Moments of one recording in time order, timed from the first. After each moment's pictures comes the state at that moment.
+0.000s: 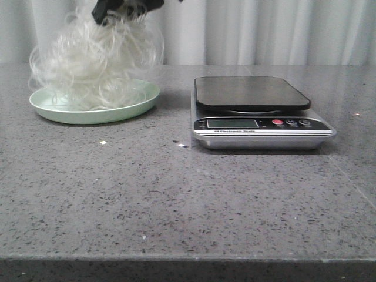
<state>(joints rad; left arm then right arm) -0.22 0.36 -0.53 -0.05 0.39 0.06 0.55 2.09 -2.09 0.55 0.90 -0.38</state>
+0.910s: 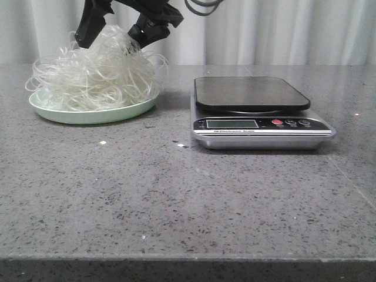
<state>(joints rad) -0.22 0.36 -0.53 -0.05 0.39 0.06 0.56 2.13 -2.09 0.57 0.91 -0.38</state>
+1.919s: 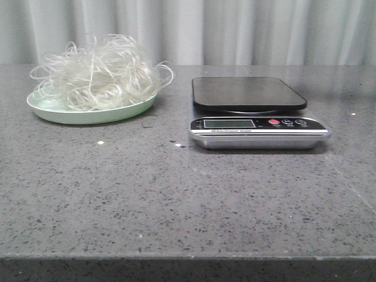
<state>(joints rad) -0.22 0.36 -0.53 -0.05 0.37 0.06 0.19 1.82 -2.09 0.55 1.12 -0.38</state>
